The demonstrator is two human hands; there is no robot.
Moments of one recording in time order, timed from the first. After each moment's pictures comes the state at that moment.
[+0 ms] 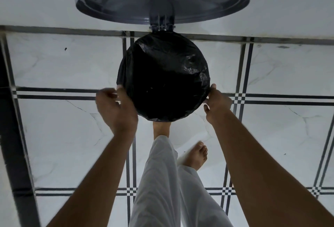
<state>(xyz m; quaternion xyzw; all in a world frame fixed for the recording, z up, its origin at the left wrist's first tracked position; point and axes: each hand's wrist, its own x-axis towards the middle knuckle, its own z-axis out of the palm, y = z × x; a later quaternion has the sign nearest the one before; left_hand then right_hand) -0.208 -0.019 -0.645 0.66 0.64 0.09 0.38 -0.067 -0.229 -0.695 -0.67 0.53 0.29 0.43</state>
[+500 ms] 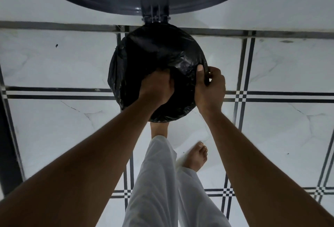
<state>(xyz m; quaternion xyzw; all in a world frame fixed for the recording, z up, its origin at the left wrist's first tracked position) -0.115 -0.059 -0.711 0.90 0.22 -0.29 0.23 -0.078 -0.215 -0.710 -0.91 0.13 0.18 0.36</state>
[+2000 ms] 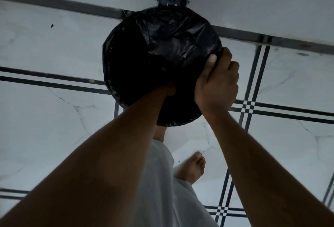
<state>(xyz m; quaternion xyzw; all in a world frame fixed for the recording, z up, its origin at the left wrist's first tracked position) -0.119 -0.067 -0.819 0.78 0.26 -0.49 0.28 -0.075 -0.194 -0.729 -0.98 -0.01 0.06 0.20</state>
